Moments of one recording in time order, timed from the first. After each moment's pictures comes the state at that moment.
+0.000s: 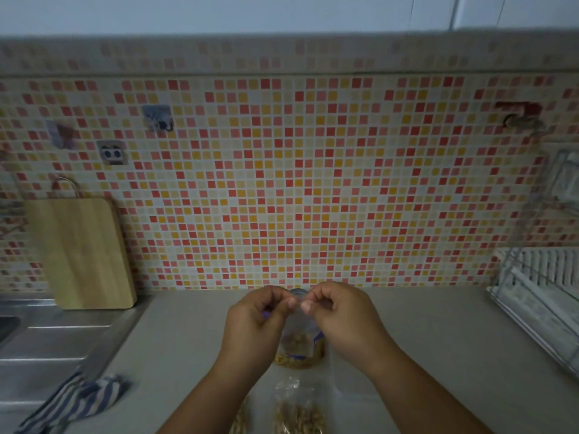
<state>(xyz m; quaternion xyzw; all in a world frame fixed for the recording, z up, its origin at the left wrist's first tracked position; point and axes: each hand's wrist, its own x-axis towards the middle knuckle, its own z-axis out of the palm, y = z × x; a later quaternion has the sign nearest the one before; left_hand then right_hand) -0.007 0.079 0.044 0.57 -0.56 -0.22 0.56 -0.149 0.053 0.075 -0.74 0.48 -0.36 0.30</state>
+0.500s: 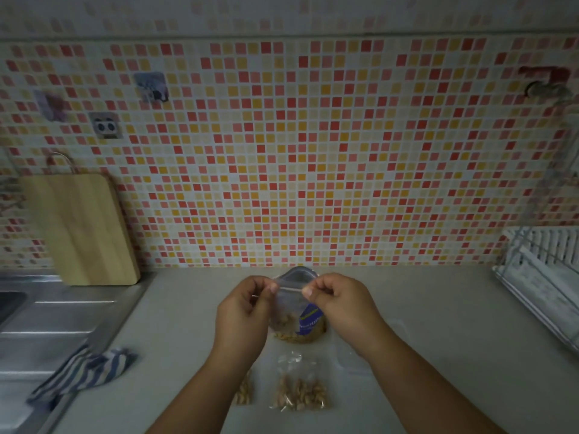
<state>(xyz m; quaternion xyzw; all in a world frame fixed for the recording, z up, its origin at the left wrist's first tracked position) 0.004 0.079 0.013 0.59 -0.47 -0.27 0.59 -0.146 0.037 0.039 -0.69 0.49 -0.36 0.40</state>
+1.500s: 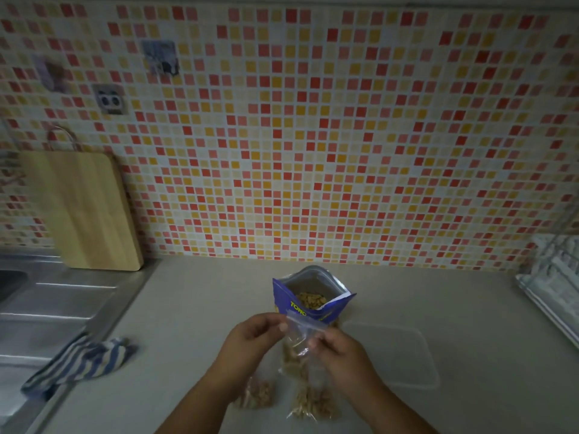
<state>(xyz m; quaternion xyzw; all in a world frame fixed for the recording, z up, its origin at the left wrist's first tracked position) 0.037 0.063 -0.062 0.55 -0.43 -0.50 0.51 -0.135 0.032 -0.068 -0.63 0.54 -0.30 0.47</state>
